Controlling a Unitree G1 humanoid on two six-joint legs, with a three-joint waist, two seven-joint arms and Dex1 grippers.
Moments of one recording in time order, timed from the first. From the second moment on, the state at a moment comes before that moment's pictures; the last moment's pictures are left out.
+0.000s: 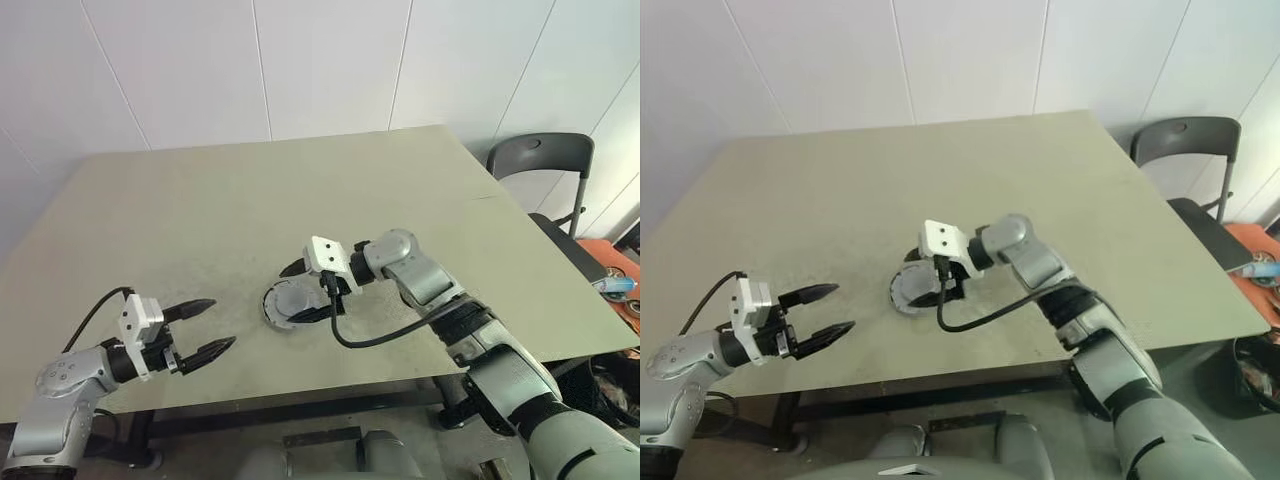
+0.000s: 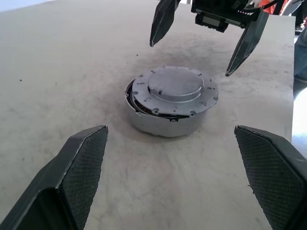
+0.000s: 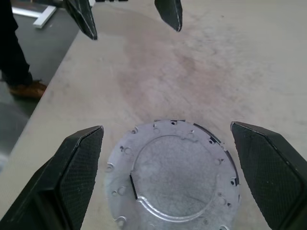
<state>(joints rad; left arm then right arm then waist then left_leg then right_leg) 0.18 0.66 0.22 -0.09 -0.53 0.07 -1.11 -0.84 -0.29 0.49 0.50 0.08 0.08 1.29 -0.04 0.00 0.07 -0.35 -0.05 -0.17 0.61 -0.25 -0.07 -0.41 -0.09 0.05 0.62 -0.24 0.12</state>
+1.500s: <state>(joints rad) 0.24 0.65 0.23 -0.19 -0.54 0.11 -1.05 -1.03 -0.10 0.36 1.03 -0.04 -0.04 1.39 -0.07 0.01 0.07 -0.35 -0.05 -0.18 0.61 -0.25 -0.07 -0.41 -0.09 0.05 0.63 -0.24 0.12</state>
